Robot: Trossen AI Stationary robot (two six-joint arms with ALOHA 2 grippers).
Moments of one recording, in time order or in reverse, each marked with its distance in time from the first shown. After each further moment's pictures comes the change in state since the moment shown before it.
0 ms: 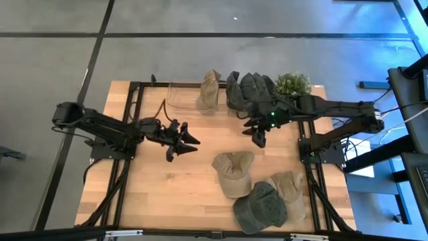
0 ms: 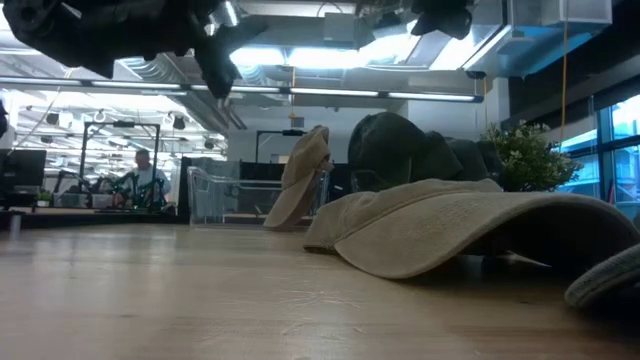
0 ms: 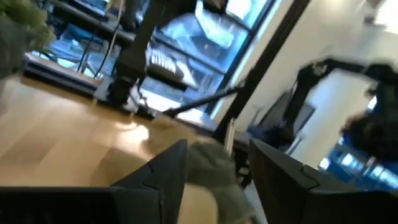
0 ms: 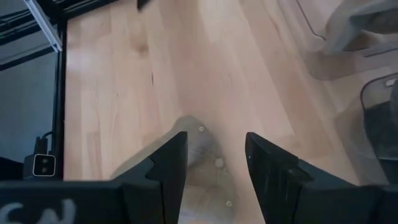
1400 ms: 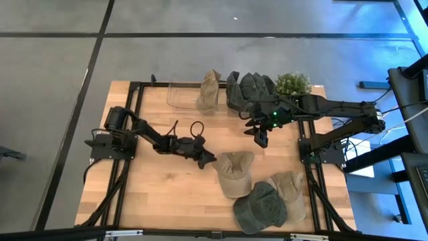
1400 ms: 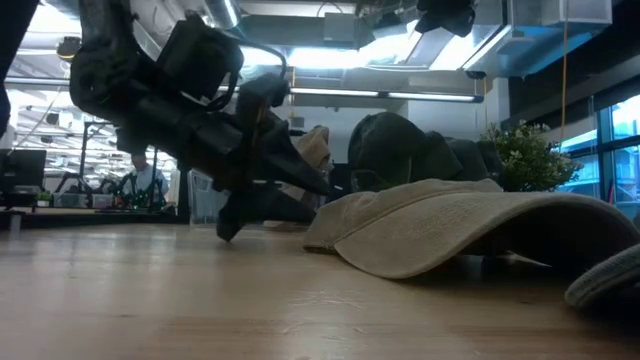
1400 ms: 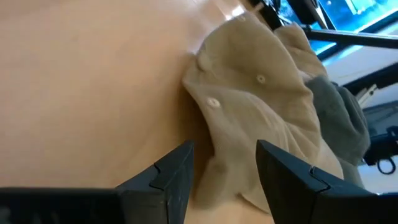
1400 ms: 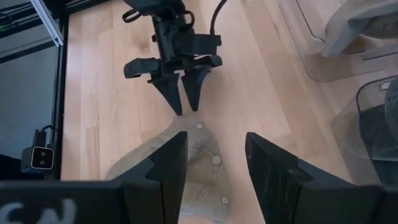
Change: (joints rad) left arm -0.076 0.697 0.209 0.007 -0.231 -0.399; right arm -0.001 -0.017 0.000 -0.016 -0.001 -0.032
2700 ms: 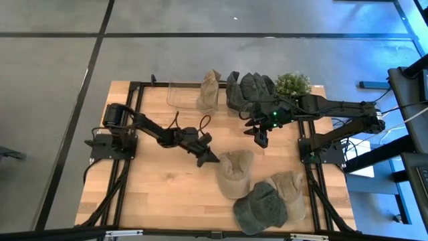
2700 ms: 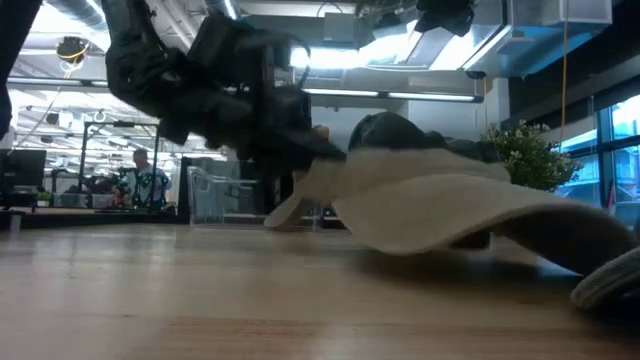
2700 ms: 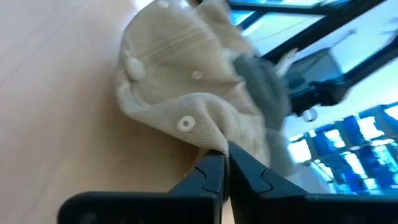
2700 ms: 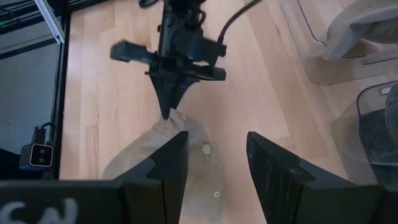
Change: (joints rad) left arm 0.094 -0.037 0.097 -0.048 0.394 0.117; right arm 0.000 0.001 0.000 0.005 0.000 -0.024
